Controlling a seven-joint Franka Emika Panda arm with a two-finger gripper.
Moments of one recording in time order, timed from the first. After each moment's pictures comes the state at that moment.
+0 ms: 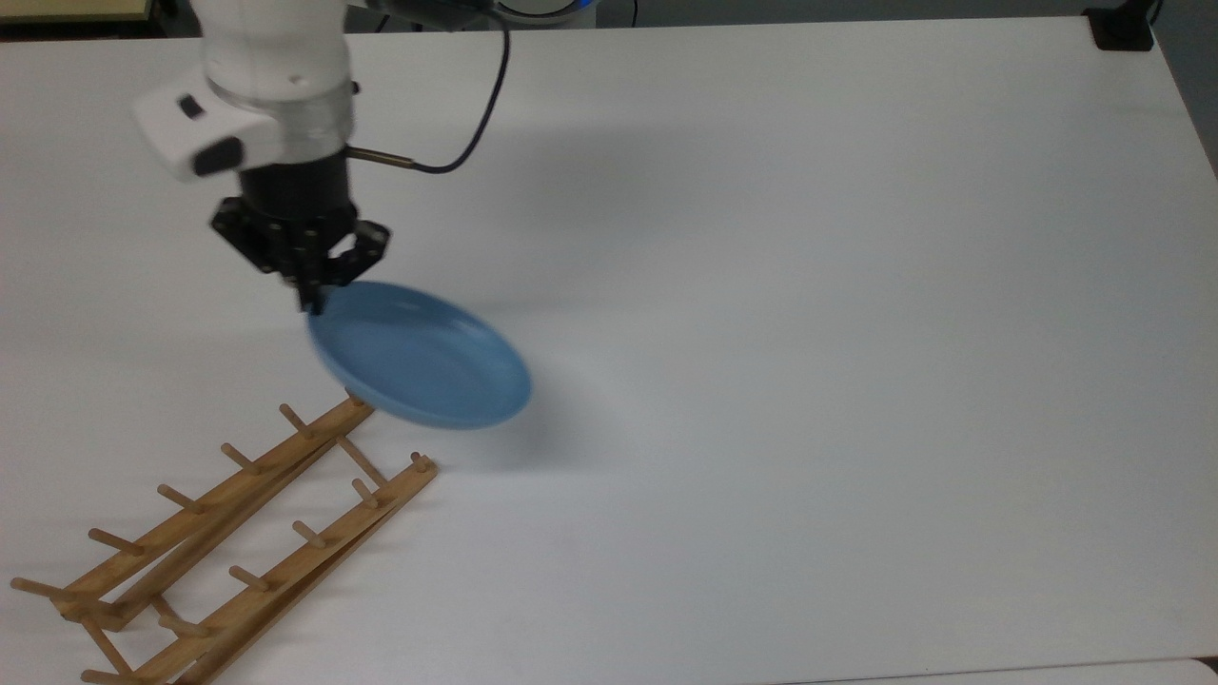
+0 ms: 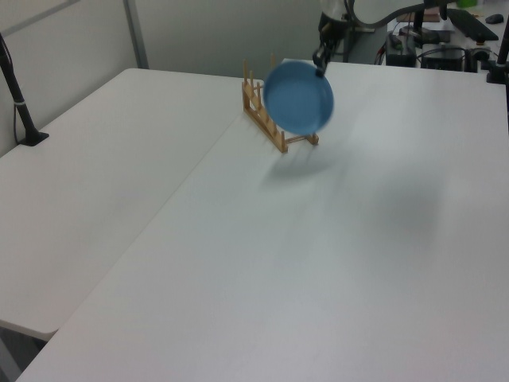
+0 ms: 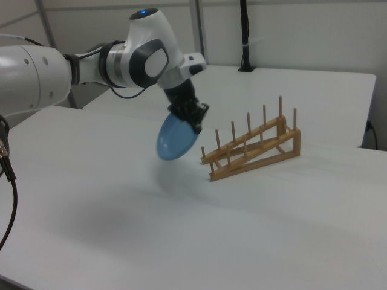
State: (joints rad) arm -0.16 0.36 0.04 -1.49 -0.16 2.12 0.01
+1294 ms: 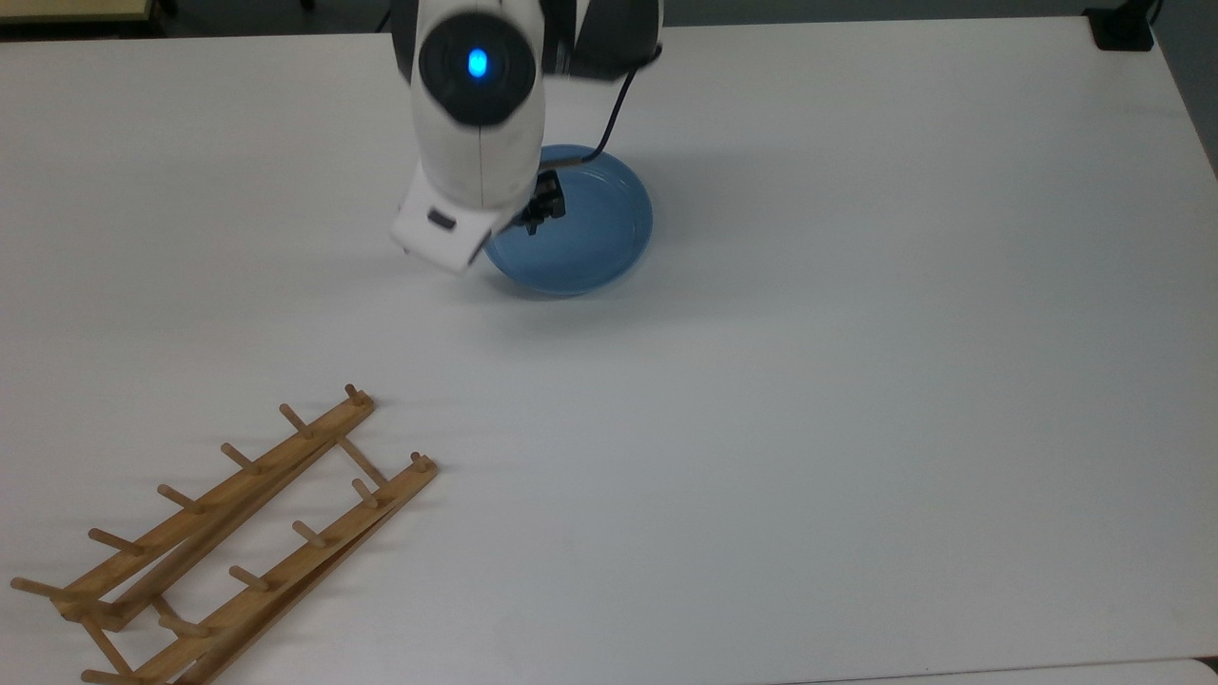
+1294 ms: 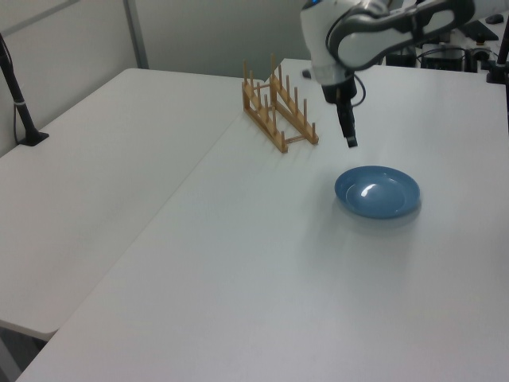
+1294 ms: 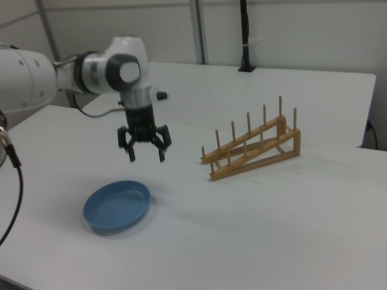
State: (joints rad) arm 0.00 0.40 0.05 -1.53 -0.15 1.70 -0.23
